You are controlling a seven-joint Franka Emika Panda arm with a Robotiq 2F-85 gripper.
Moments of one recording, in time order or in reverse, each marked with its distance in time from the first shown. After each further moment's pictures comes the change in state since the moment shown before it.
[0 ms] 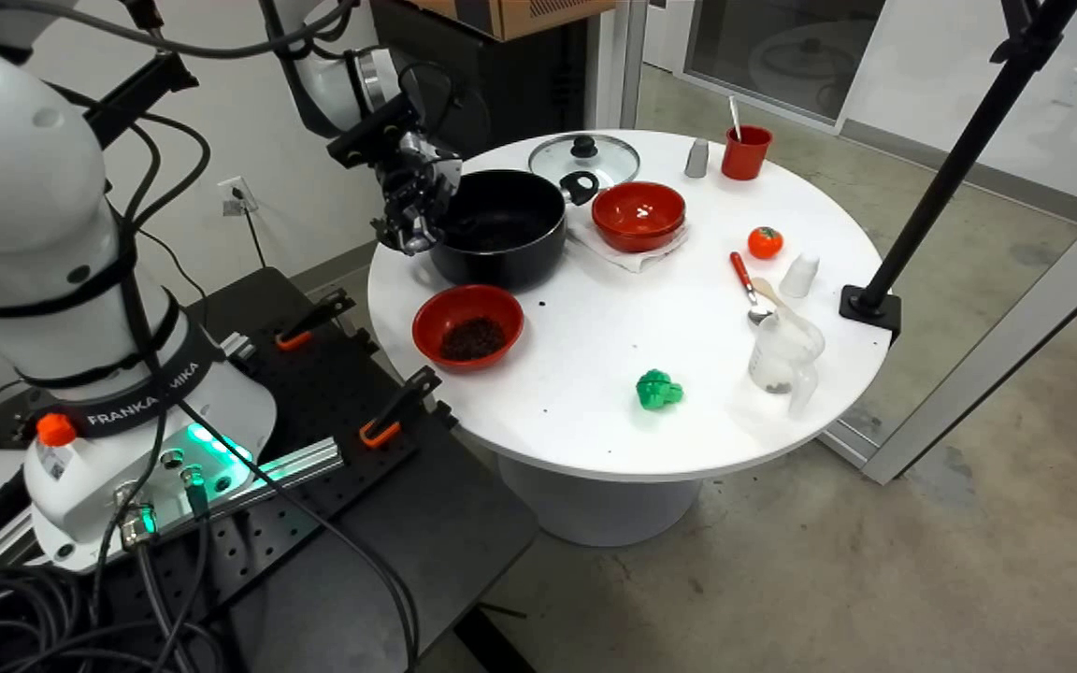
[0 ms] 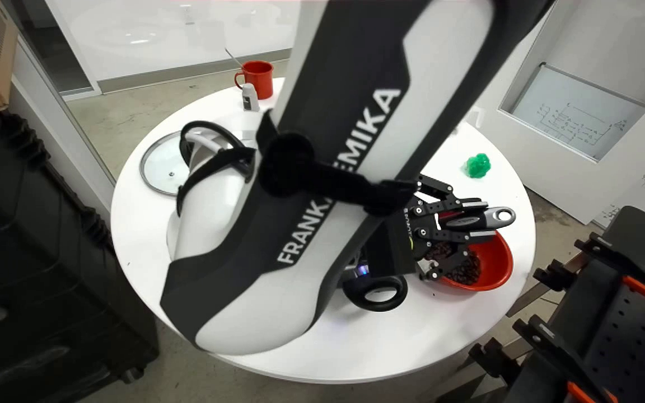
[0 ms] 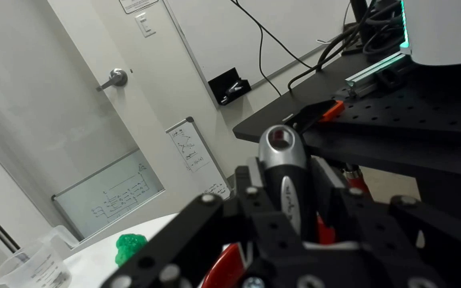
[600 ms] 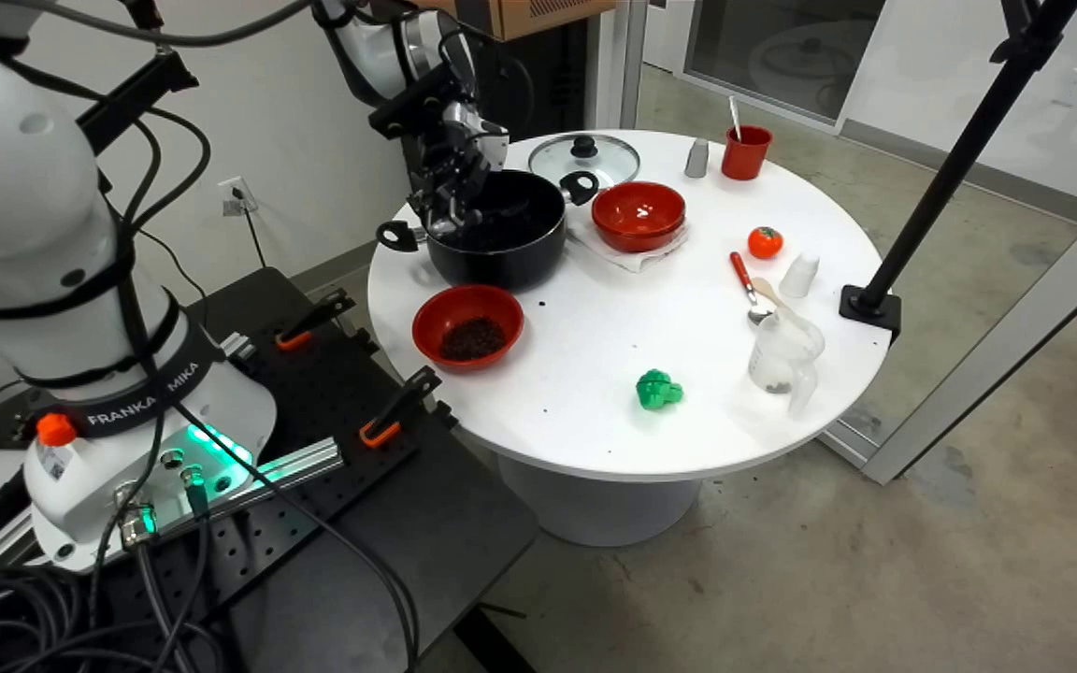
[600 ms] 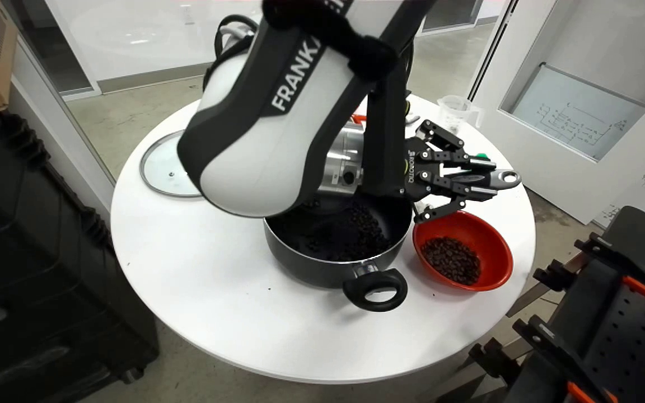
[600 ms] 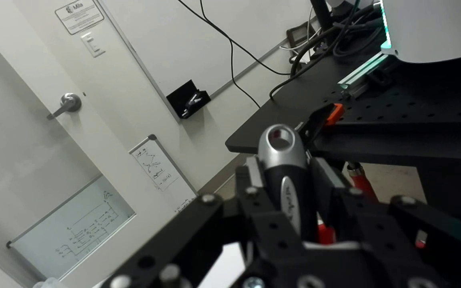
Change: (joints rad) arm -0.055 -0.076 -0.102 0.043 0.076 -0.001 -0.030
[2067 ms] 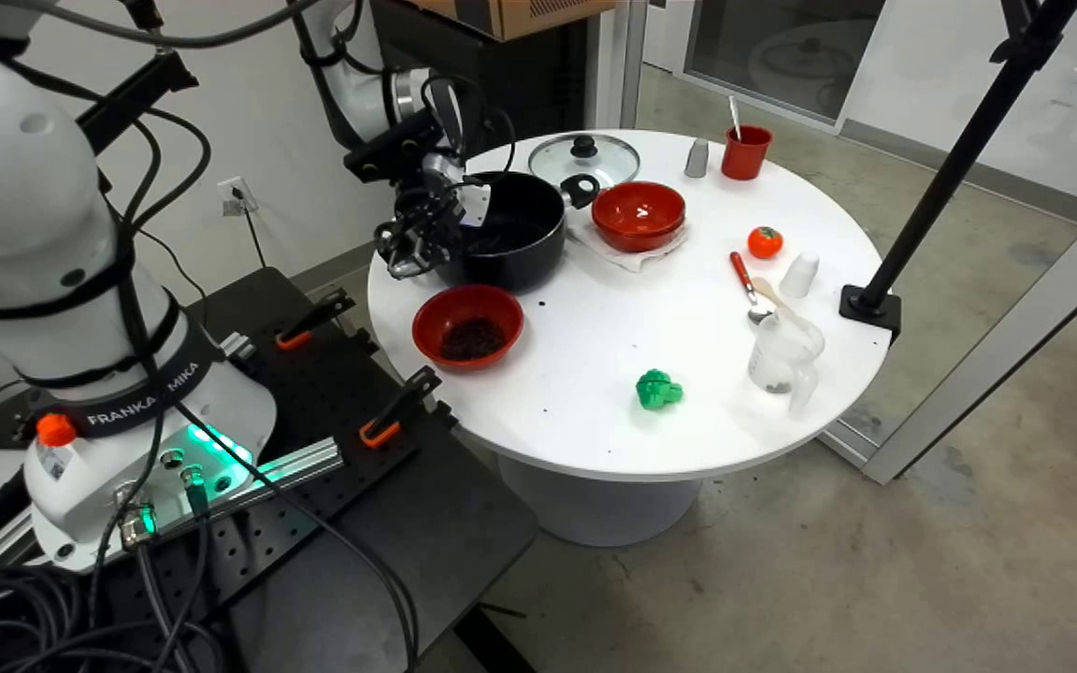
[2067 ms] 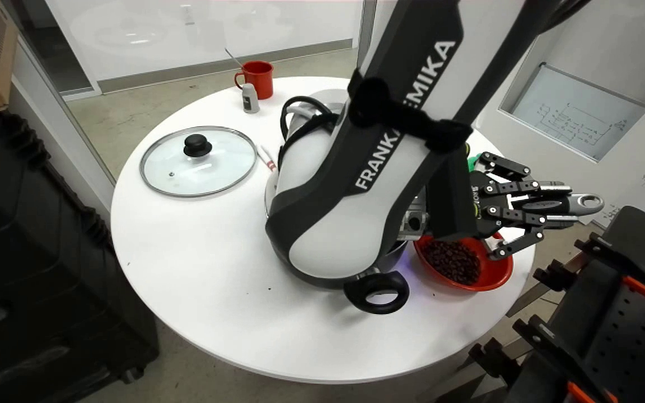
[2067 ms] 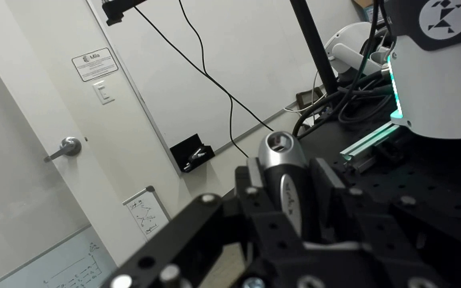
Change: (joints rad) arm 0.004 0.009 -0.026 -0.198 0.031 -0.006 0.019
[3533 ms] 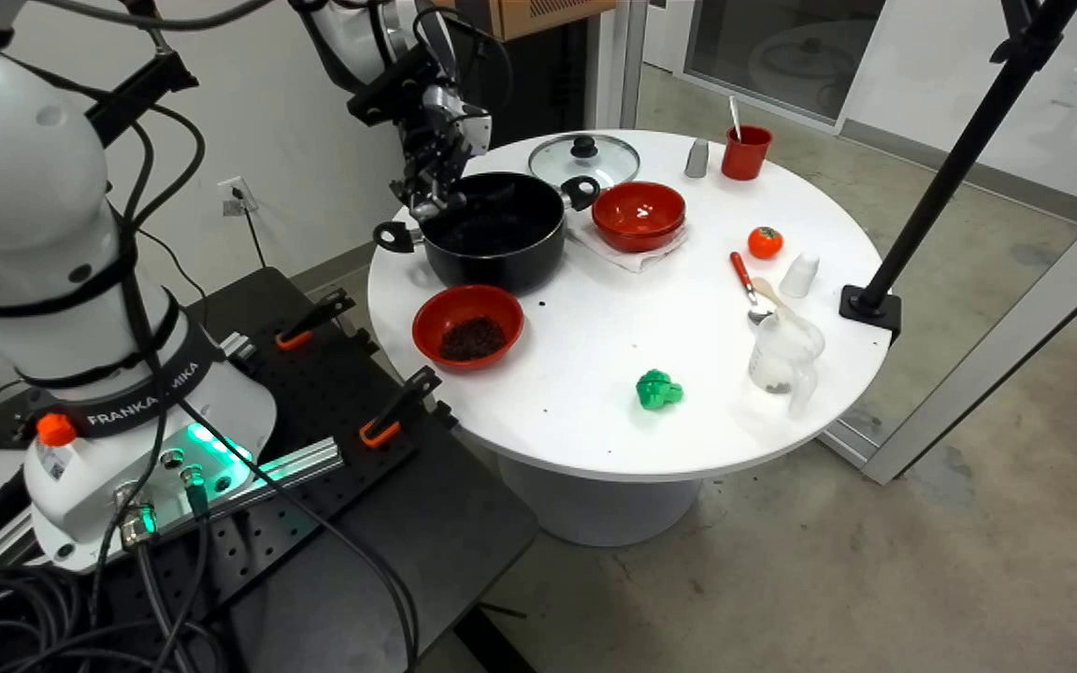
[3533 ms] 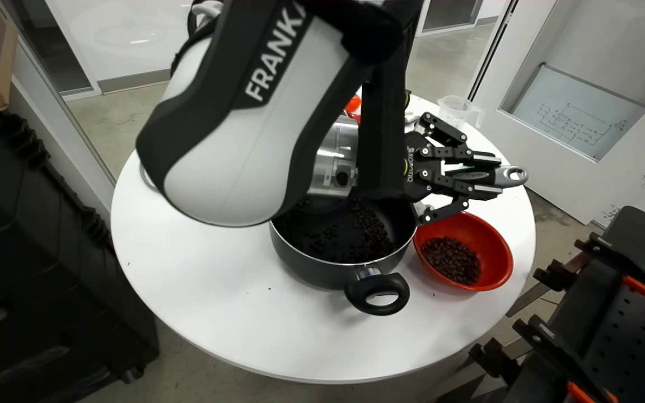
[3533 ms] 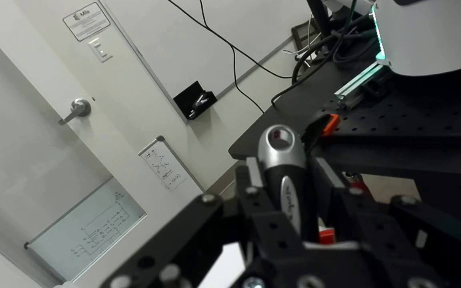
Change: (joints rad) arm 0.064 -0.058 0.007 0.170 0.000 -0.009 0.003
